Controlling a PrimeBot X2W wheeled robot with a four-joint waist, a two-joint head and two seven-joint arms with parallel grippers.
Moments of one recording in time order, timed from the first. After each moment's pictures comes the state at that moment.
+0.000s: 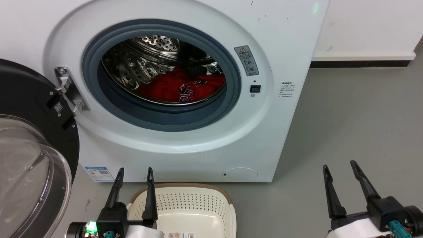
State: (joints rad) left arm 0.08 0.09 -0.16 0.00 -0.07 0.15 -0.26; right arm 0.07 -0.05 -0.01 0.04 -0.04 0.13 -0.26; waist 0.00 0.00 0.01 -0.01
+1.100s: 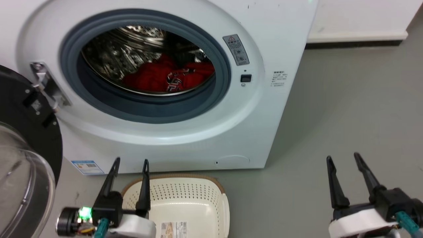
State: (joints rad) left arm 0.04 0.08 -0.08 0.07 -0.01 0.04 -0.26; right arm 0.04 -0.05 -0.02 0.09 0.01 0.13 -0.26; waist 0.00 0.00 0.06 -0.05
